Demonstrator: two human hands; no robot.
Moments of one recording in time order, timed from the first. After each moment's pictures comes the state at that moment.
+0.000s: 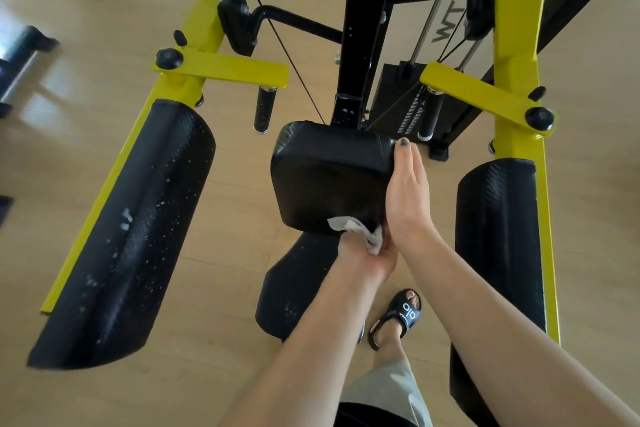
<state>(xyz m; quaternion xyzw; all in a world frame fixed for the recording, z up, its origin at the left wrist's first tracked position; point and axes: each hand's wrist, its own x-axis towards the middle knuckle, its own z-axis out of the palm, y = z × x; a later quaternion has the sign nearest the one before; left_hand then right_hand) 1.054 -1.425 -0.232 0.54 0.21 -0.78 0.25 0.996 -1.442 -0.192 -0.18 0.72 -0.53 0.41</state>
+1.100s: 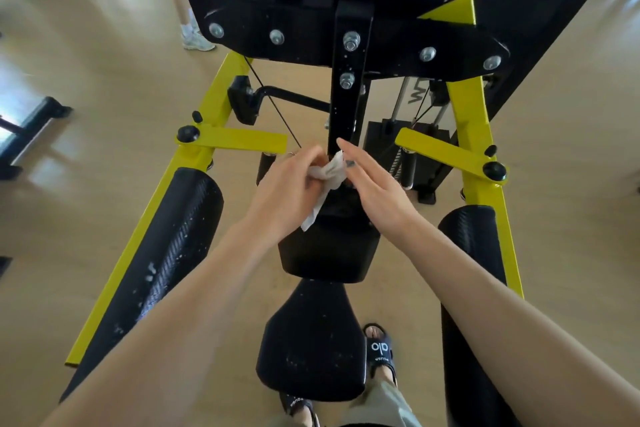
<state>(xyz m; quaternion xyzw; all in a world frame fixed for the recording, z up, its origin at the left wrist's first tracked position) 1.129 -1.554 -0.133 0.40 -0.84 -0.29 0.22 0.976 -1.475 -0.132 -0.44 0.66 -0.42 0.43</state>
